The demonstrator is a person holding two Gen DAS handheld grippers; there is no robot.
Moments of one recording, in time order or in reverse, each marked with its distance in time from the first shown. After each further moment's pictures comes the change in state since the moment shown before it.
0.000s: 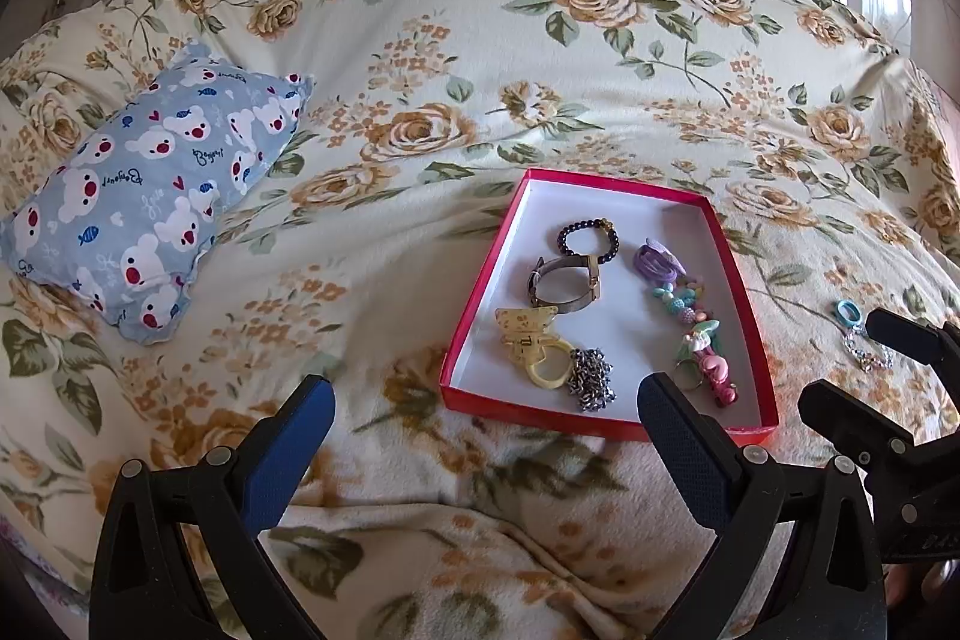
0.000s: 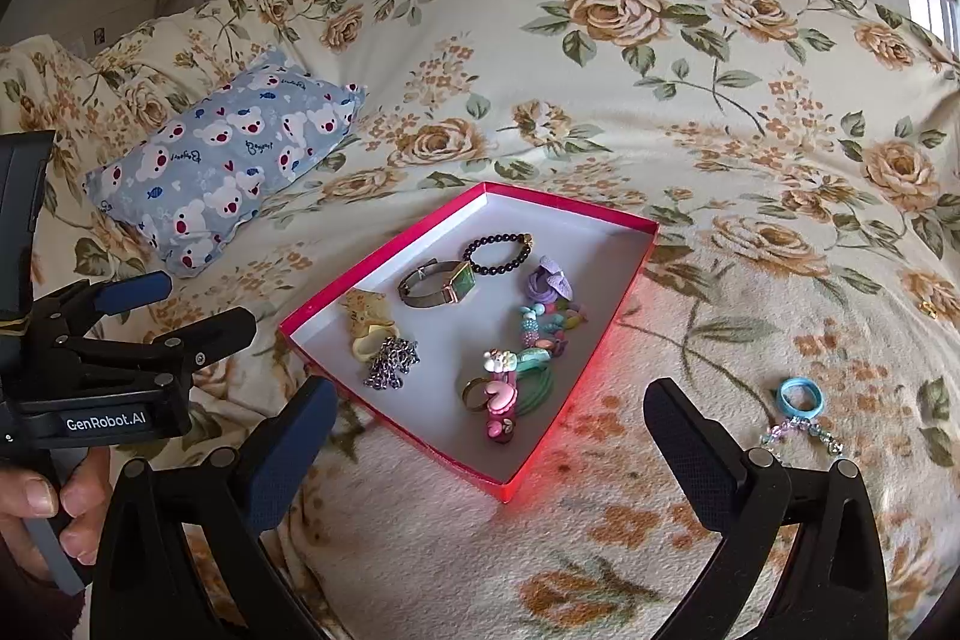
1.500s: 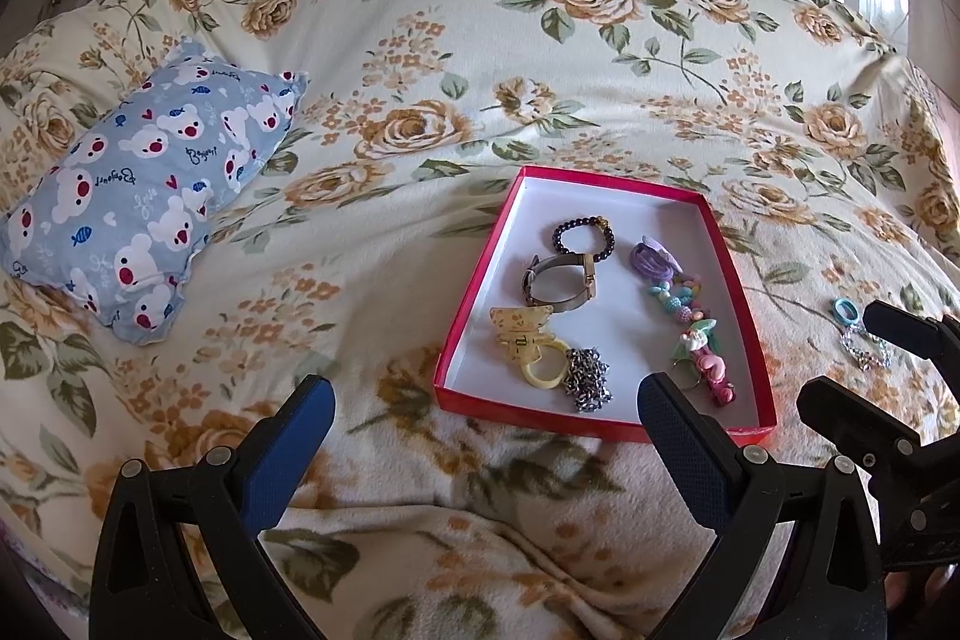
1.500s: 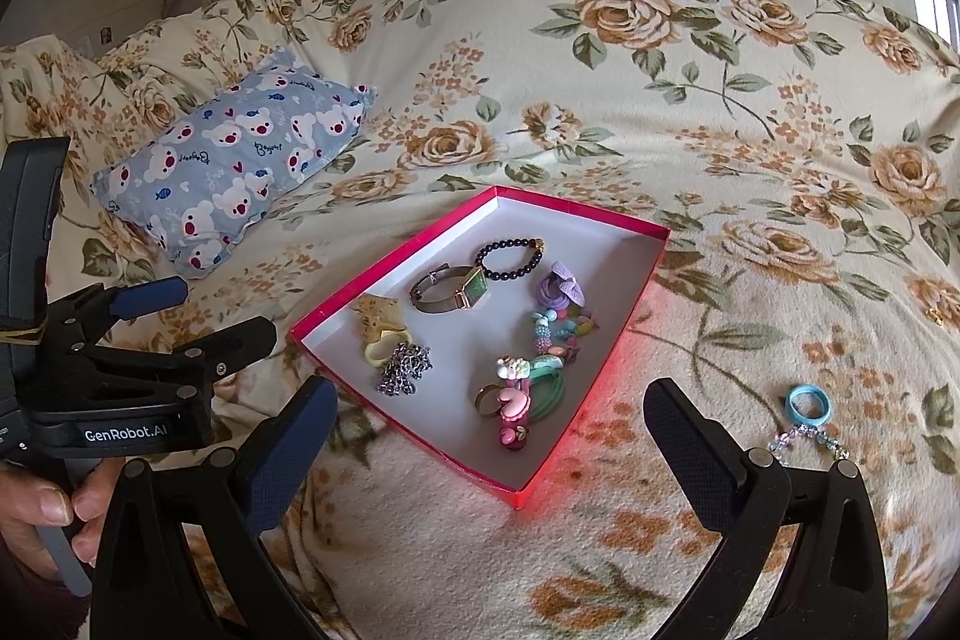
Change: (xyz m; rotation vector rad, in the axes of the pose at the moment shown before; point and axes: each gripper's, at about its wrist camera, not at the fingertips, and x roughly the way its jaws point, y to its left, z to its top) left arm 0.004 -0.002 0.001 -0.003 0.006 -0.009; right arm -0.001 0.006 0.004 -0.007 -0.008 0.015
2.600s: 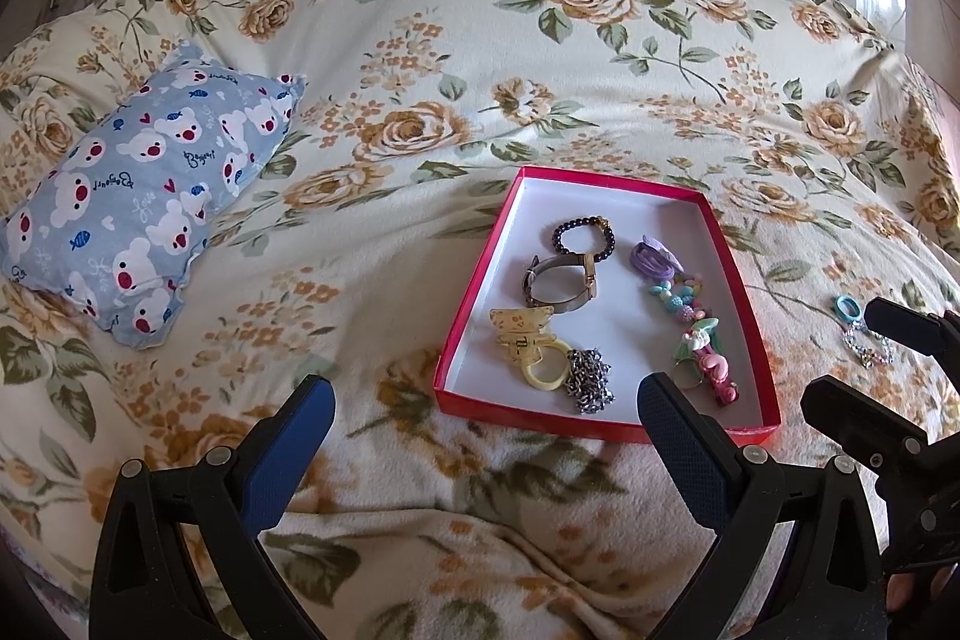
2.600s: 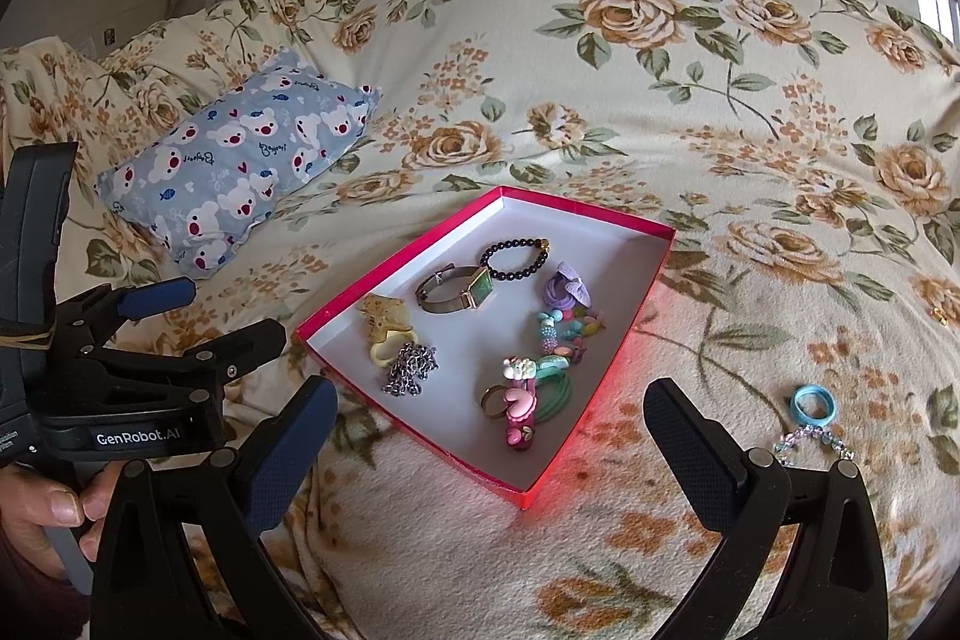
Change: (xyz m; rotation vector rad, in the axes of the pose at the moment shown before) left arm 0.002 0.000 0.000 0.010 -0.004 0.000; right arm 0.000 0.004 0.002 0.003 0.003 0.008
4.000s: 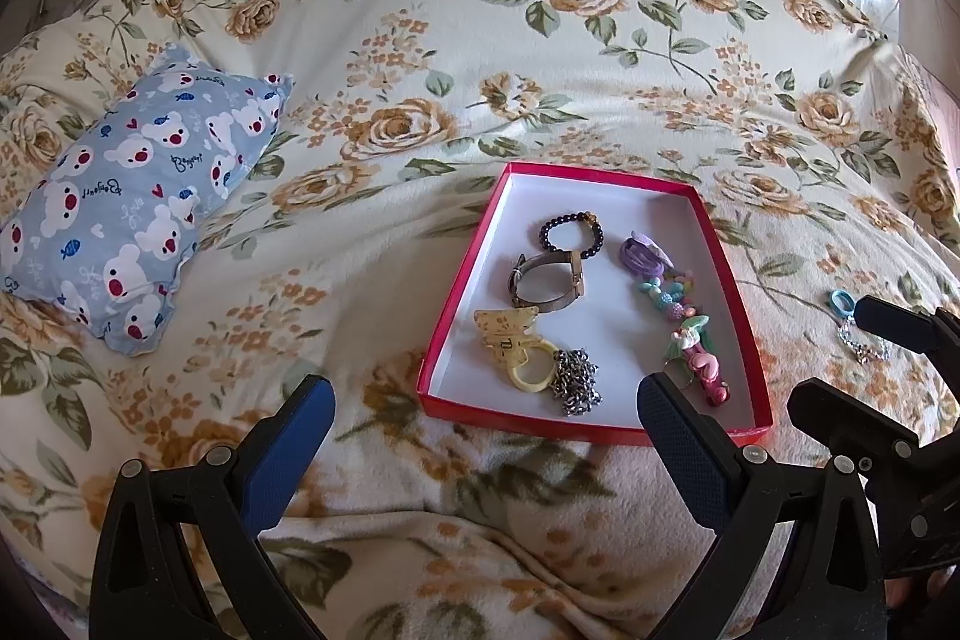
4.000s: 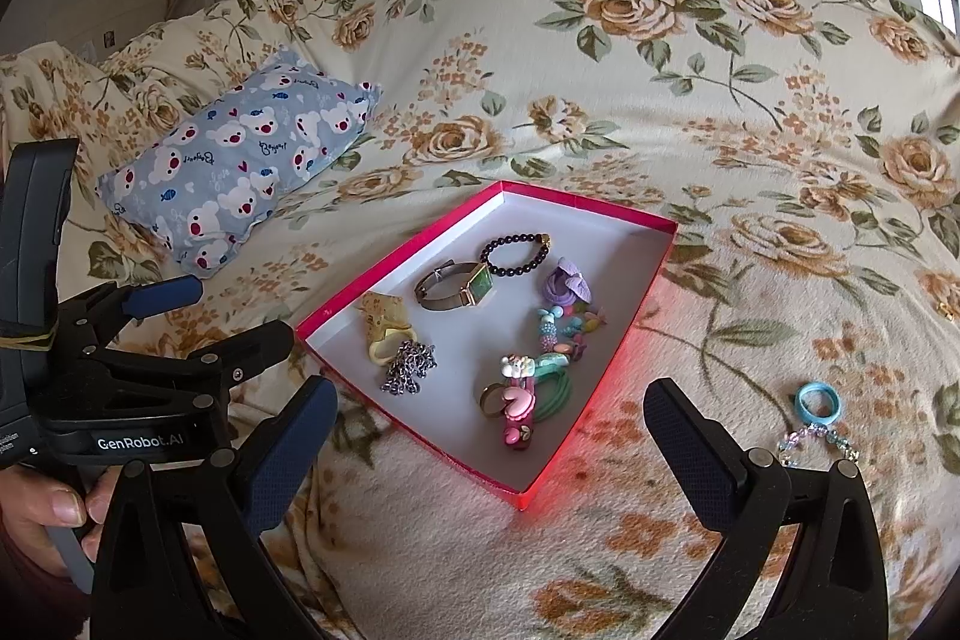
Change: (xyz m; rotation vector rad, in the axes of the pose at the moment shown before) left arm 0.004 -0.006 0.005 0.018 0.015 -0.016; right arm 0.005 -0.006 -0.002 0.014 0.012 0.015
